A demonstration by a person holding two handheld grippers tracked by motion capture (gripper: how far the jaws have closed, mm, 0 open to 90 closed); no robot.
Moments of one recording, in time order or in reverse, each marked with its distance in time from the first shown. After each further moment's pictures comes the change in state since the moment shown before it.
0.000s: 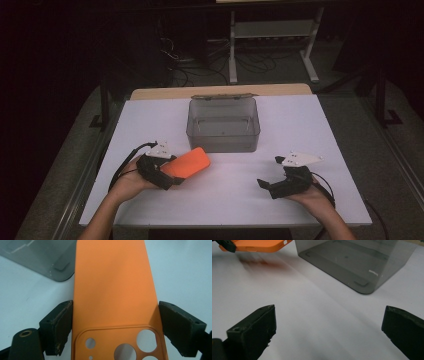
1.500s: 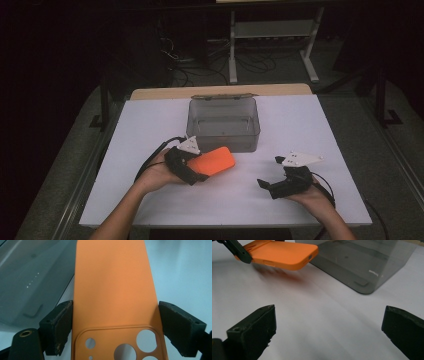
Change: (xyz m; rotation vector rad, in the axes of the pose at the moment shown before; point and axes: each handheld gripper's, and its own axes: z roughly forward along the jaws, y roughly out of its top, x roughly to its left) left arm -0.012 0.055 0.048 0.021 -0.082 0.076; right arm 0.000 0.000 0.000 -0.001 0.000 -0.002
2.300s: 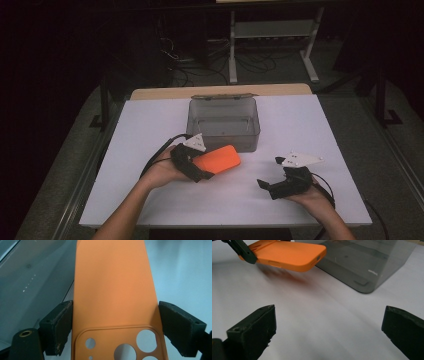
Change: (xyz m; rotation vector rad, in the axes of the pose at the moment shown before) left arm 0.003 0.012 0.008 0.000 -0.024 0.017; right arm 0.002 -0.001 0.000 -0.001 -0.004 0.005
